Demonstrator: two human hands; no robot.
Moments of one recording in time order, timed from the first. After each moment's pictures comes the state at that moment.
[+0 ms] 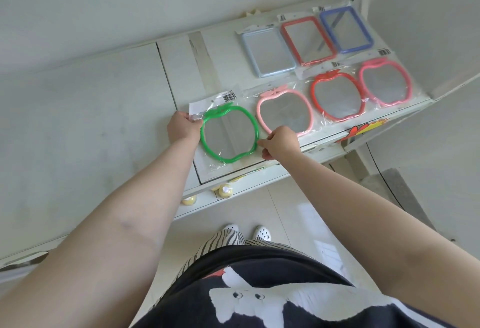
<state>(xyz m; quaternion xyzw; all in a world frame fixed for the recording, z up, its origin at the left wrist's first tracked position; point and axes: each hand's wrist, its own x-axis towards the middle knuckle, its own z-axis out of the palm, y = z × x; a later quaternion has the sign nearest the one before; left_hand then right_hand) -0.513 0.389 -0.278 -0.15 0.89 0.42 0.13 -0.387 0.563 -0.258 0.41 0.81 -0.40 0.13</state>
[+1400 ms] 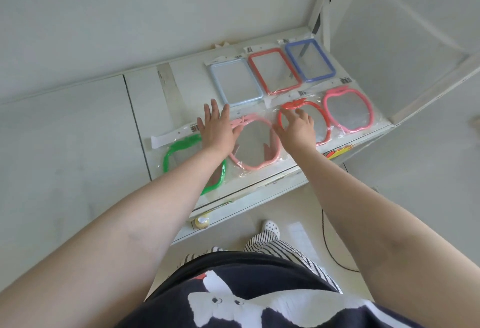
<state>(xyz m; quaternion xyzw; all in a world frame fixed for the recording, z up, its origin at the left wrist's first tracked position) -0.498 0.538 -0.253 0.22 0.95 0.17 0.12 -0.401 0.697 -0.248 0.36 0.90 -0.24 -0.03</state>
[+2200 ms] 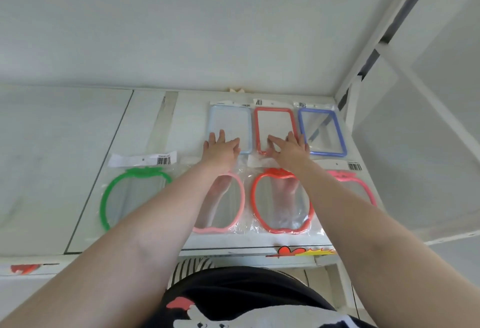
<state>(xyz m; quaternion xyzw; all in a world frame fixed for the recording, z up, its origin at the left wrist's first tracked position) -0.561 0.663 -0.292 0.12 0.97 0.14 0.16 -0.536 0.859 -0.285 0.15 0.97 -0.13 0.13</state>
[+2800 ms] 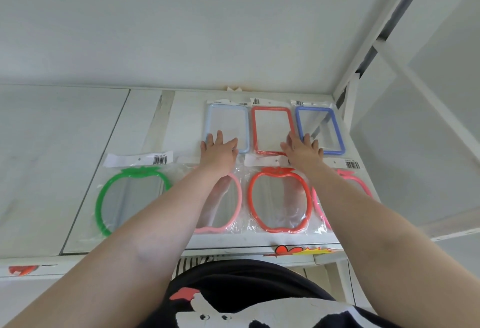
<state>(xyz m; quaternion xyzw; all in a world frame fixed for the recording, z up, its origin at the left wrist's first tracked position) -0.553 0.669 -0.299 0.10 0.97 0.15 0.13 -0.529 0.894 -0.297 0.21 0.96 -0.16 0.10</state>
